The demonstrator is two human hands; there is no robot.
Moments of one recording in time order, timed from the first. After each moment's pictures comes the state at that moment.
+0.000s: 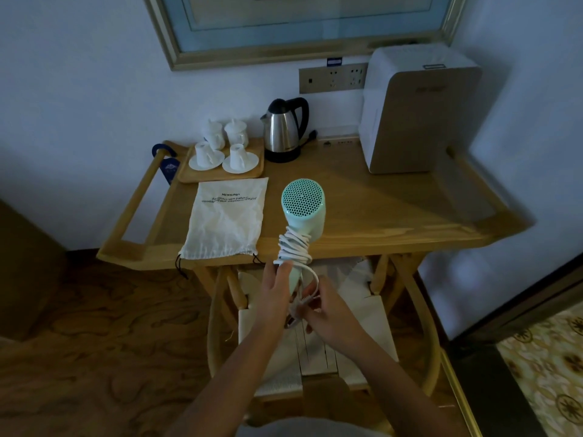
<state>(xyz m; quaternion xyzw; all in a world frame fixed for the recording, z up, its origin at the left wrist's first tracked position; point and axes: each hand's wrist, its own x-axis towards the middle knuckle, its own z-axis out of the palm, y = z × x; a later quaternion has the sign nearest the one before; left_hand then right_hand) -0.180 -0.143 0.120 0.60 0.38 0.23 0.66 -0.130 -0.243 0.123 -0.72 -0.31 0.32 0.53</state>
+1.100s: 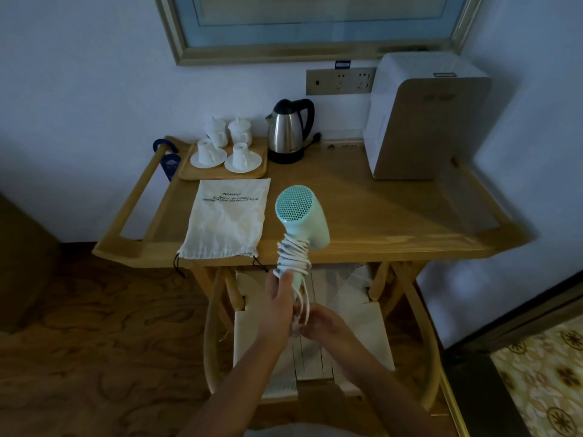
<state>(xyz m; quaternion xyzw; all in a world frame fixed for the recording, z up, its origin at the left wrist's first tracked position) -0.180 -0.142 0.105 0.59 0.39 0.25 0.66 -0.132 -0.250 0.087 -0.63 -0.25 0.45 0.58</state>
